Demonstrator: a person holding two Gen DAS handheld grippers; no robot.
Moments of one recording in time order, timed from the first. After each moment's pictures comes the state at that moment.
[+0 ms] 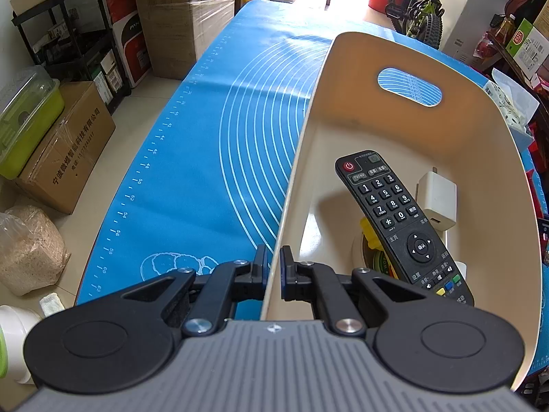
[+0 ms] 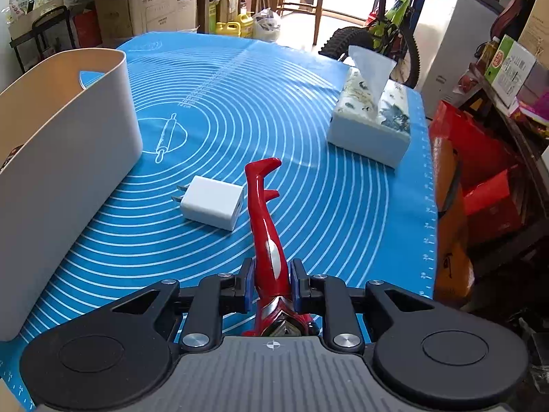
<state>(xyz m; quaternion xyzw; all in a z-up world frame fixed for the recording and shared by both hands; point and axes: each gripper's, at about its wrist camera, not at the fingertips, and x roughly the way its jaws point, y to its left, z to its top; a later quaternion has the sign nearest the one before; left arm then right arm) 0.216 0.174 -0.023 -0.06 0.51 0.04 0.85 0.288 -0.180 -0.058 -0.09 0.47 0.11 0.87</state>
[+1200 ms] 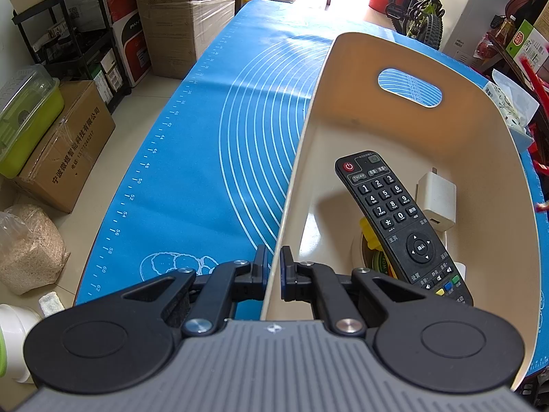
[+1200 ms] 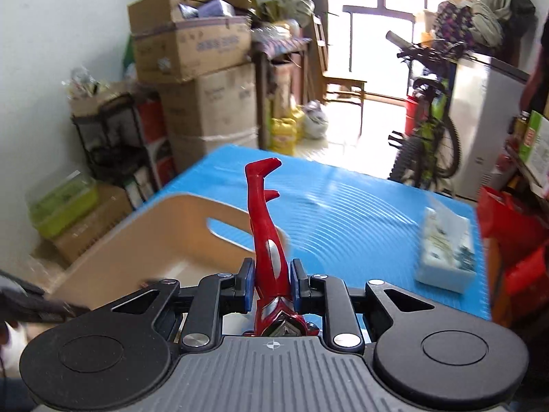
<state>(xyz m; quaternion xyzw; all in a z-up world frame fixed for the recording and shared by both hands) 0.215 0.173 -0.024 -0.06 0.51 0.04 0.85 0.271 -0.070 0.058 -0.03 0.33 0.20 0.92</state>
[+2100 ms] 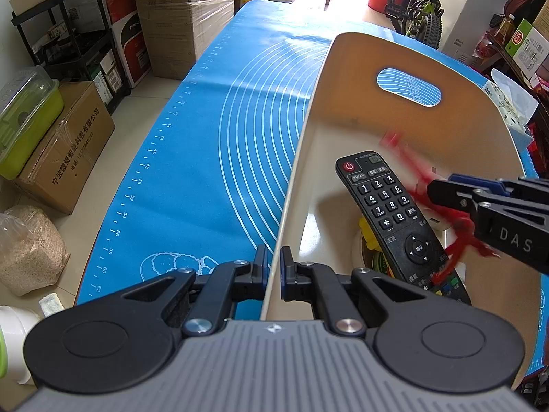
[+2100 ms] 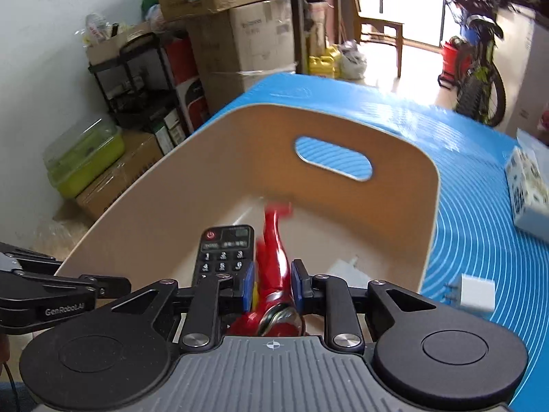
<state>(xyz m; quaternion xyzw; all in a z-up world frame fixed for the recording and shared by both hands) 0.215 0.171 -0.025 -0.06 0.51 0.04 0.85 0.277 0.028 -0.016 -0.03 0.43 0.23 0.87</state>
